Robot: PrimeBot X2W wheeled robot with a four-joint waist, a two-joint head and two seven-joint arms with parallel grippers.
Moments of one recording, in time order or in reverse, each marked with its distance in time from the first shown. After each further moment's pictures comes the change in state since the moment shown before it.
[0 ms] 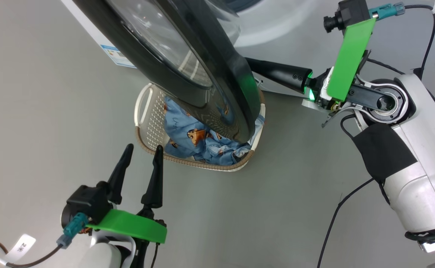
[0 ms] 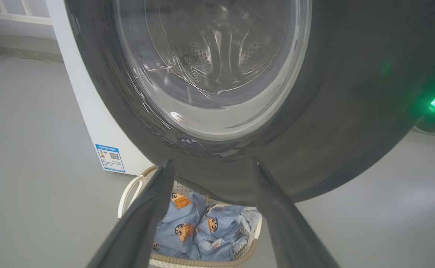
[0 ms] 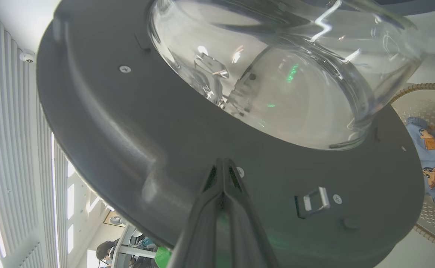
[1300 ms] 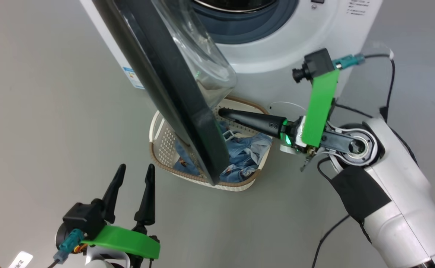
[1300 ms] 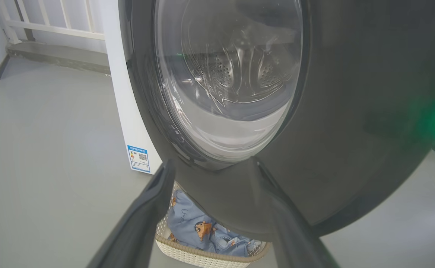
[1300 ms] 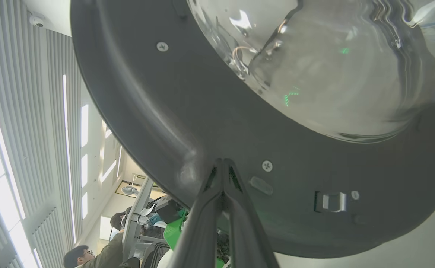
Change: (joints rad) left arm 0.075 0.003 0.035 0.013 0.007 -0.004 0.000; right arm 0.166 0.057 0.037 -0.077 -0.002 0.000 0.001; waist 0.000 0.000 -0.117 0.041
